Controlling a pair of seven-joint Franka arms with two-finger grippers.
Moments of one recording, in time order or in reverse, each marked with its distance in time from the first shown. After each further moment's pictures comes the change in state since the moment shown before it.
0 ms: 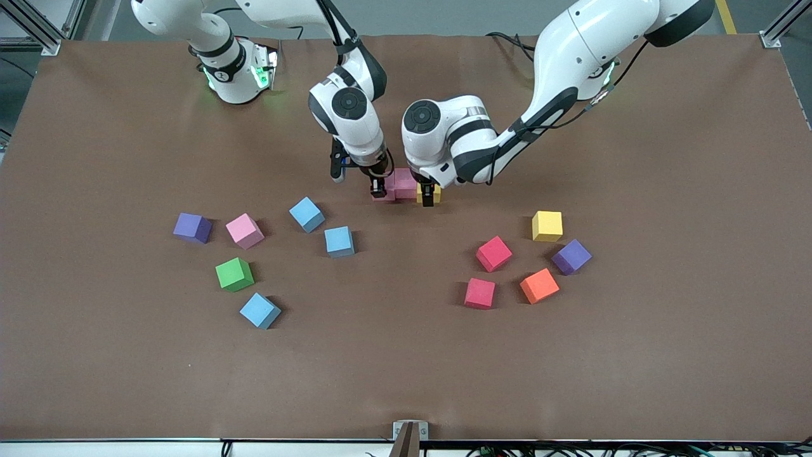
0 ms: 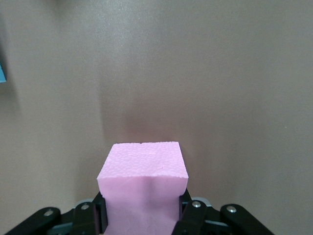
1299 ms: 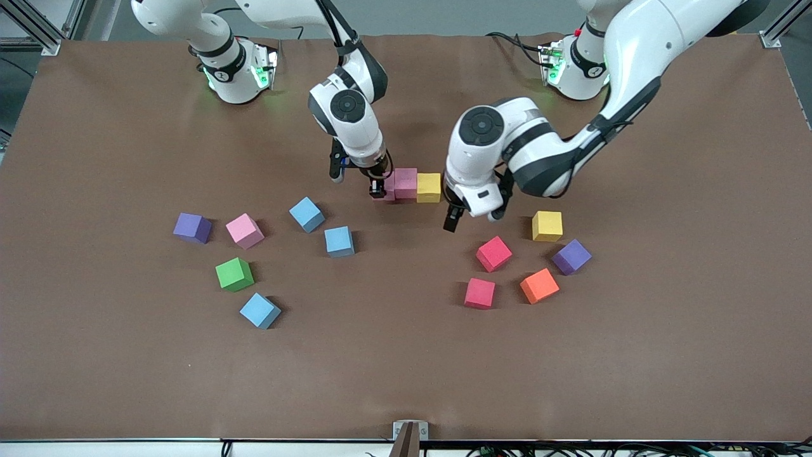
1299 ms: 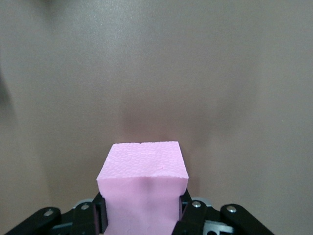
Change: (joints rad) left arm 0.406 -0.060 -0.240 0.050 0.038 -0.106 0.667; right arm 0.000 0.004 -0.004 0.007 0.041 -0.012 0.003
